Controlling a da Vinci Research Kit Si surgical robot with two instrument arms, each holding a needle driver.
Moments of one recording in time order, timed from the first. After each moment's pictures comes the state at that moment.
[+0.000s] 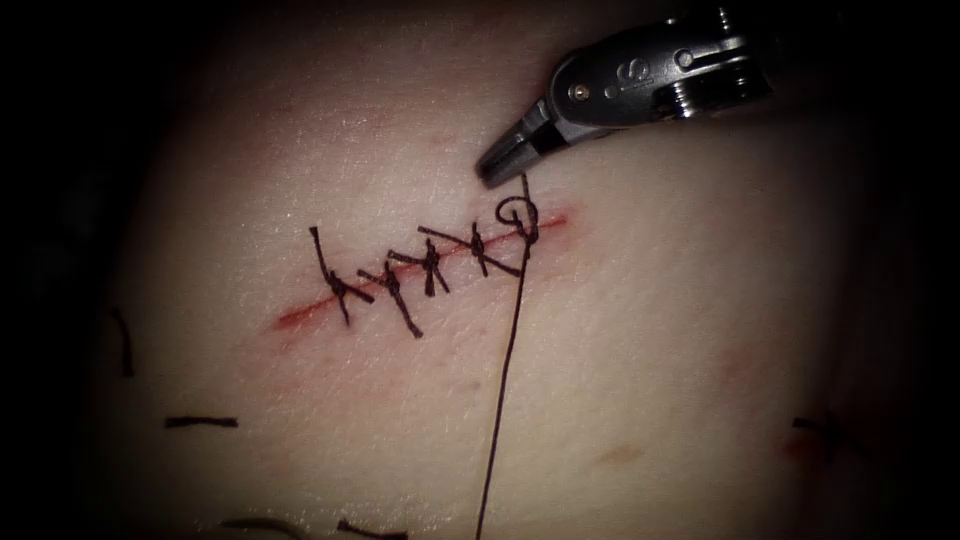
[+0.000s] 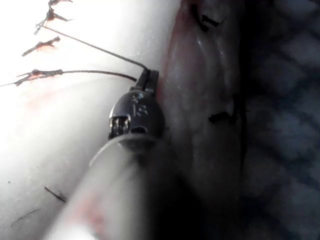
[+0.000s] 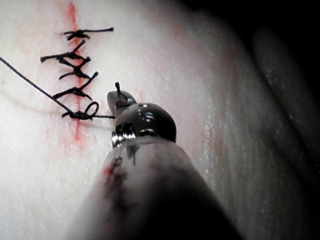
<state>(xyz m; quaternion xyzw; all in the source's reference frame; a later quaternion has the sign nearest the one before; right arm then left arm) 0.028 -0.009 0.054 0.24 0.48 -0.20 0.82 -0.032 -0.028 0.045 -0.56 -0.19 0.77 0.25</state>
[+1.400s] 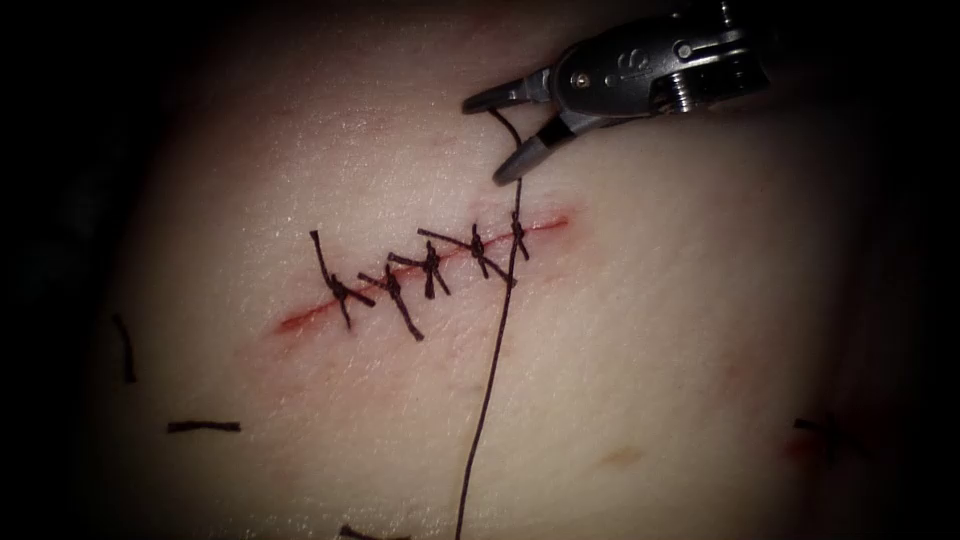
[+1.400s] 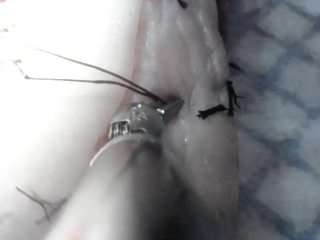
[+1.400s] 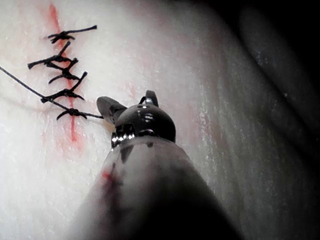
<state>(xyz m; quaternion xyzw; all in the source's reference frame) 0.027 -0.009 0.053 0.18 0.51 -0.07 0.84 -0.035 -0.031 0.047 -0.53 -0.32 0.77 0.14</state>
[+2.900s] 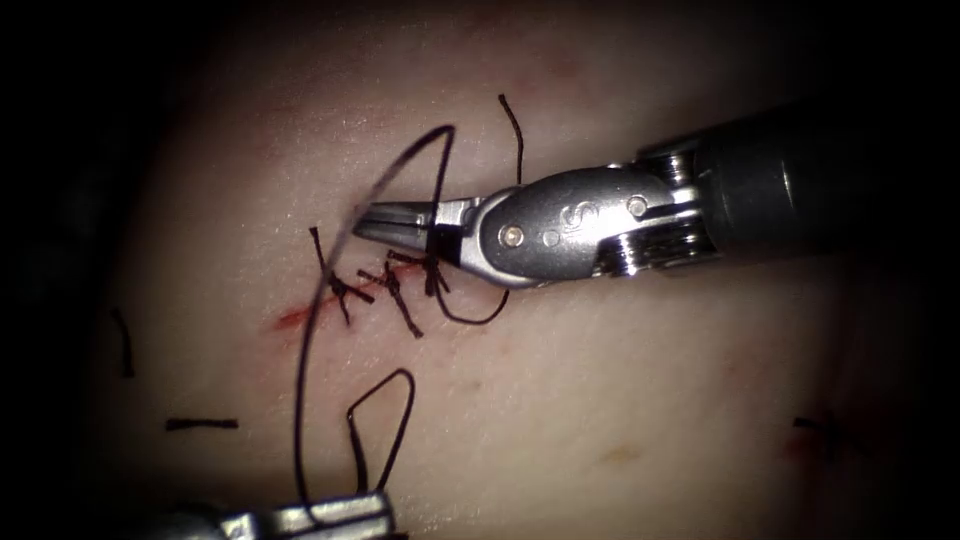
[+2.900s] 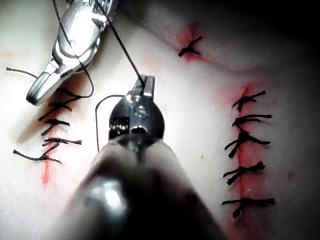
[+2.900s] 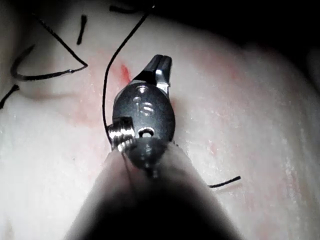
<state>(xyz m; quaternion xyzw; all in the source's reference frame) 0.033 -0.020 0.047 0.03 0.64 0.04 0.77 -0.026 0.004 0.046 -0.55 -0.07 0.79 0.27</state>
